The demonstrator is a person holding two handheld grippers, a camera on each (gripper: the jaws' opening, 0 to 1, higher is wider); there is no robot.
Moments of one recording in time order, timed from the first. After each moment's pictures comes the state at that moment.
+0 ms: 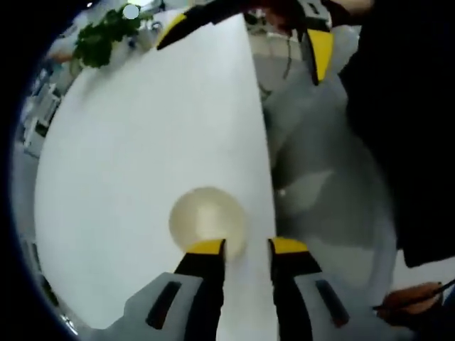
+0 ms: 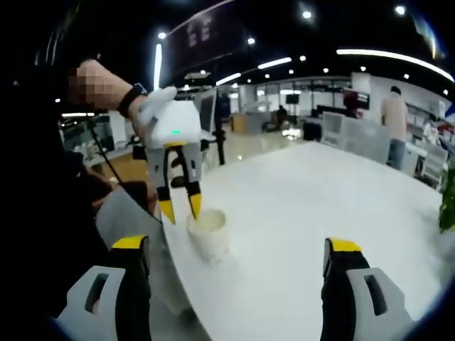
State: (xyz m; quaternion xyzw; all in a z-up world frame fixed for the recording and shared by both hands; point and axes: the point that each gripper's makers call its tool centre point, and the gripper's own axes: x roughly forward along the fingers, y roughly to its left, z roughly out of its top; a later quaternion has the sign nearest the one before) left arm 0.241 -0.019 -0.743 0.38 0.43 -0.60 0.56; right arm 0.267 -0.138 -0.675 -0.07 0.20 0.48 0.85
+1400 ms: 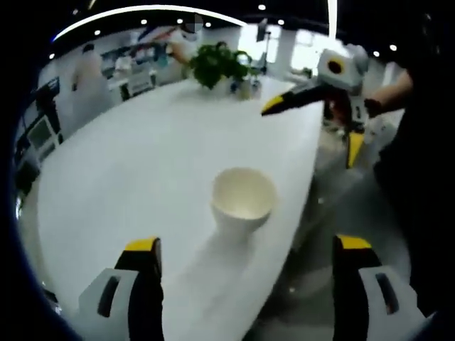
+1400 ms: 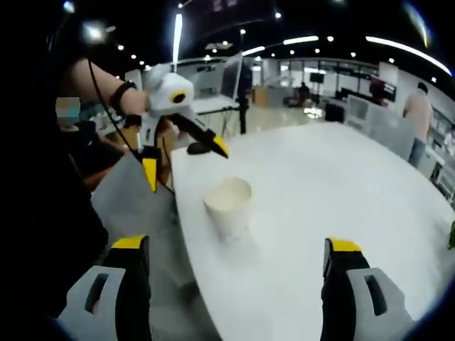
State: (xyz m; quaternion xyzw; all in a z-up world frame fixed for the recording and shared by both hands) left arm 0.250 0.022 -0.747 0.12 0.35 -0.49 0.78; right arm 0.251 -0.108 -0.728 -0.14 0.27 0.53 0.80
